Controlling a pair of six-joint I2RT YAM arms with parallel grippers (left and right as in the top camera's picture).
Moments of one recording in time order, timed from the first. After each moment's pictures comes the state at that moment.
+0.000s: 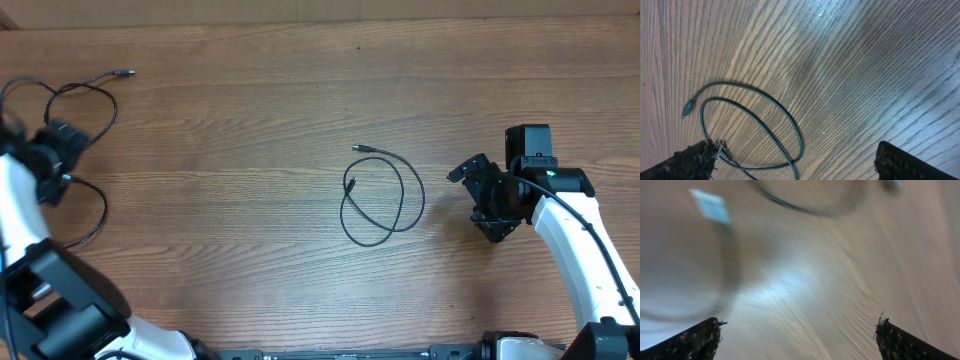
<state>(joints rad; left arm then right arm) 0.62 1.80 1.47 -0.80 0.26 -0.49 -0.04 1.40 0.94 -0.85 -0.20 0.96</state>
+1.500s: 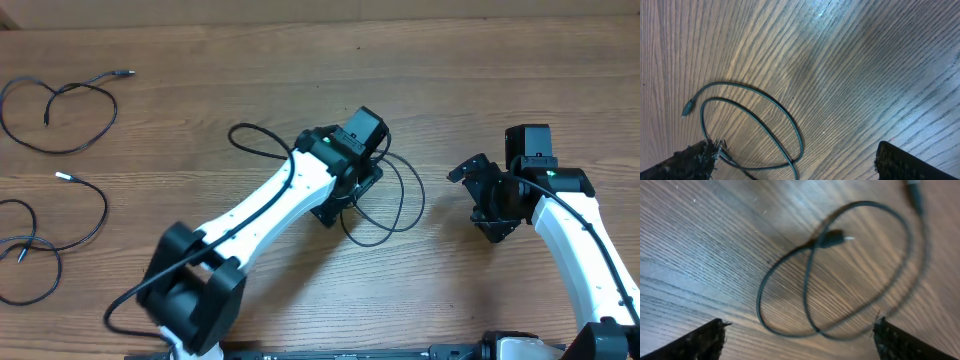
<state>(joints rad) -0.70 1.88 1.48 -0.96 0.03 -1.48 -0.04 1.40 0.94 -0.85 -0.20 0.96</state>
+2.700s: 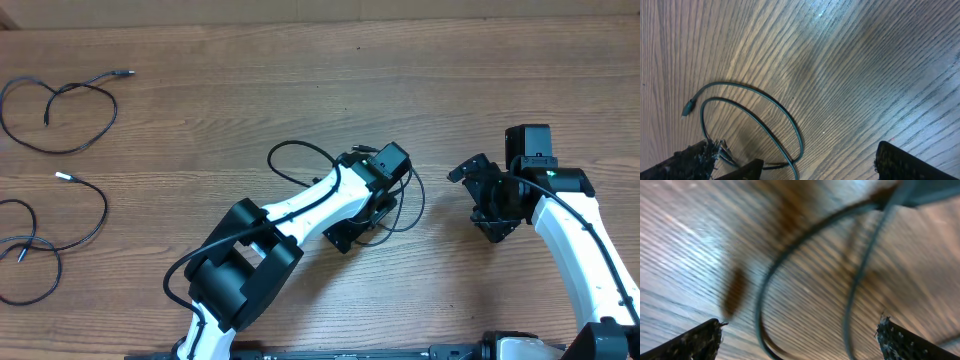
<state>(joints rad) -0.81 2.06 1.44 -0.89 0.05 -1.58 -0.04 1.40 0.94 -0.85 -0.20 0.96</state>
